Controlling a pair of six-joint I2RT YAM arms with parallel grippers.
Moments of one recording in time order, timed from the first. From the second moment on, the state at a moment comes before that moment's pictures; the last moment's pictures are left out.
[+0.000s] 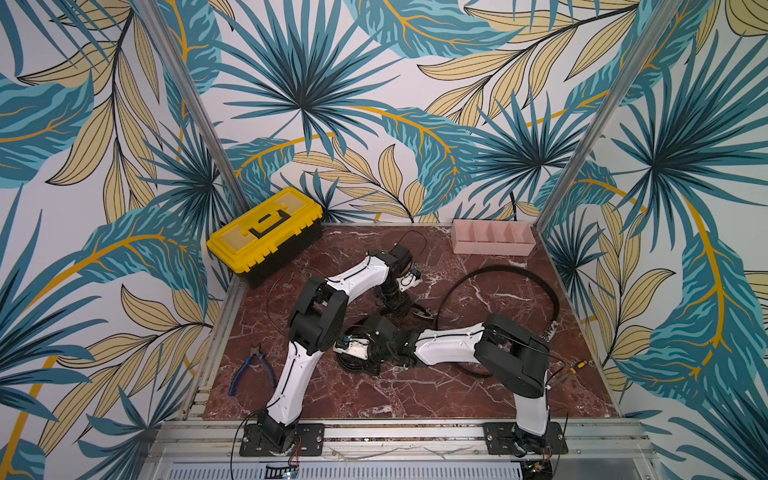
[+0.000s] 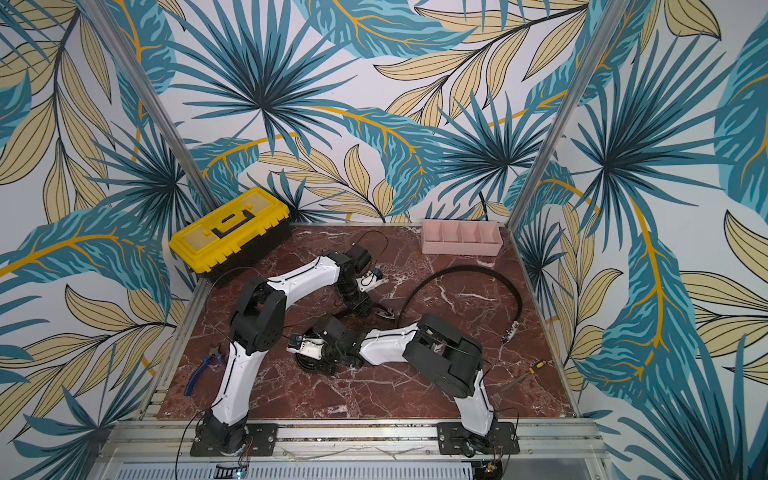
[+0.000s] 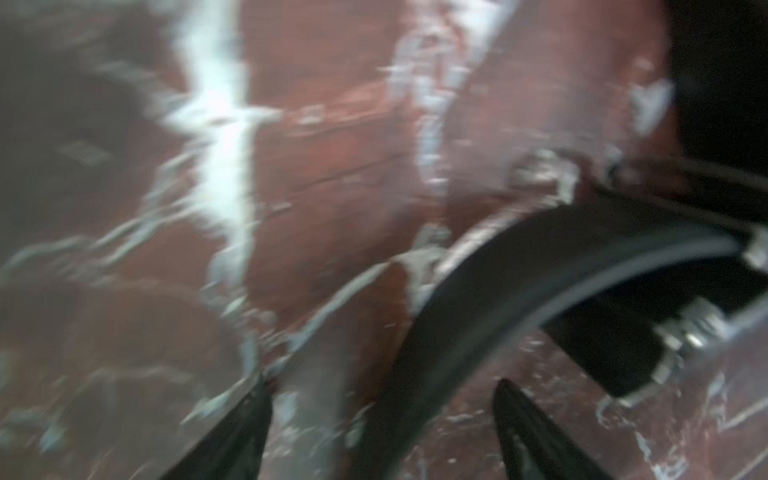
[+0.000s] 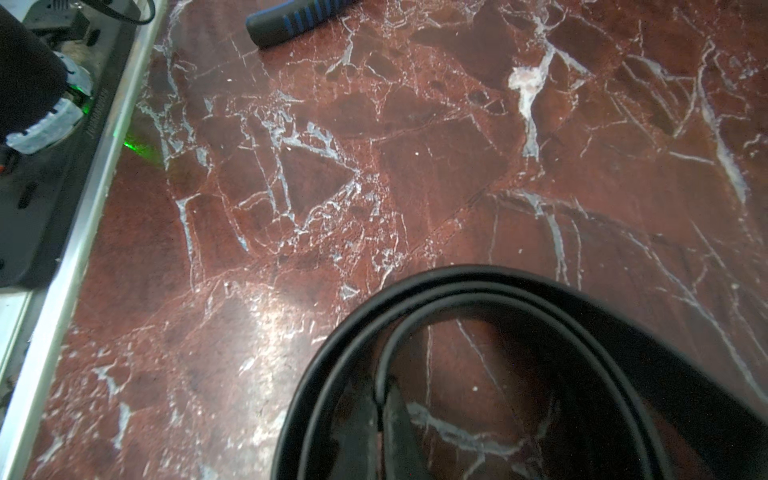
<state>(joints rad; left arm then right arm) -0.56 2.24 1.83 -0.99 0.16 0.18 1.04 1.98 1.08 0.13 -0.29 -0.30</state>
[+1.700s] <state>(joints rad) -0.14 1.35 0.69 -0.66 0.46 -0.66 1.04 1.98 1.08 0.13 -0.29 -0.30</state>
